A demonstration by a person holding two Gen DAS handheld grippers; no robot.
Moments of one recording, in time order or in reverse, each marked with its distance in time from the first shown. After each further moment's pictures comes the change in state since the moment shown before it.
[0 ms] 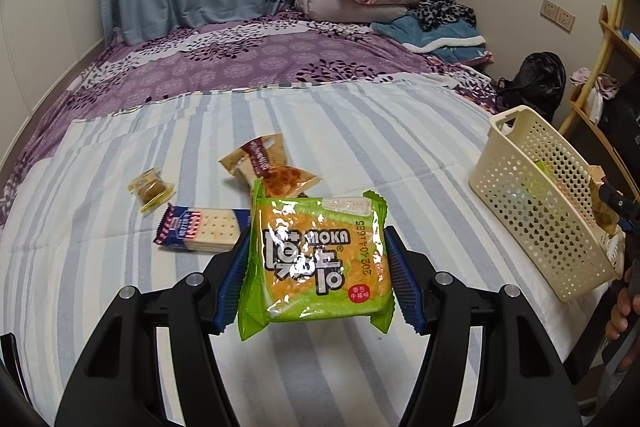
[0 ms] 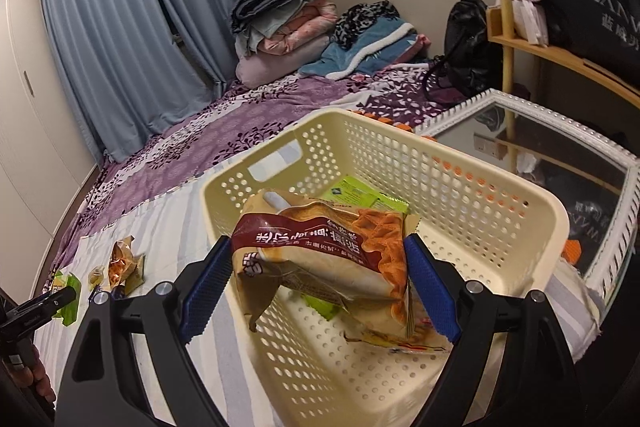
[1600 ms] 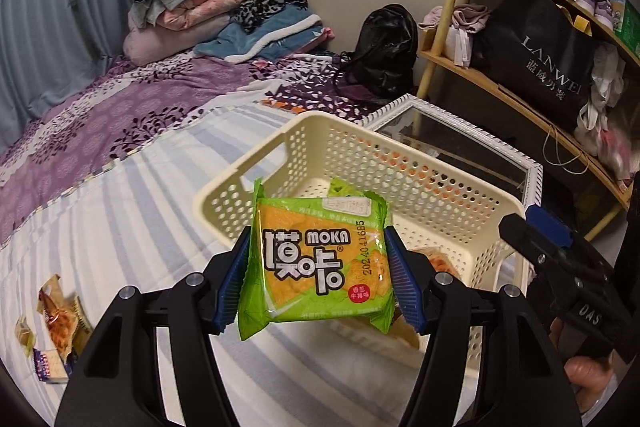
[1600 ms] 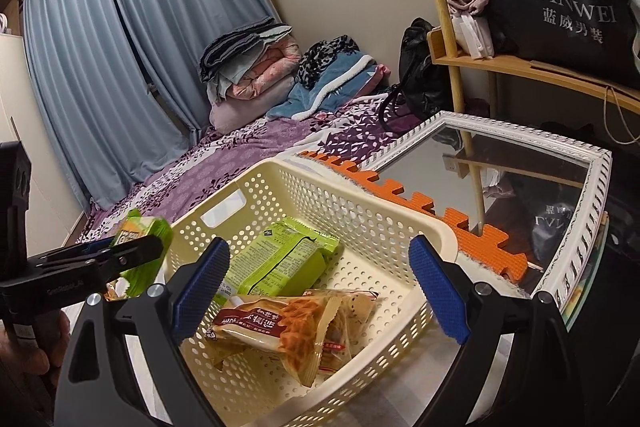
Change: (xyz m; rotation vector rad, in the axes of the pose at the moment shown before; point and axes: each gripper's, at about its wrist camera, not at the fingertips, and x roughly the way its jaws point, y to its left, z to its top) left arm 0.034 -0.252 0.058 0.369 -0.001 -0.367; right arm -0.034 -0.066 0.008 0.094 -0.145 -0.051
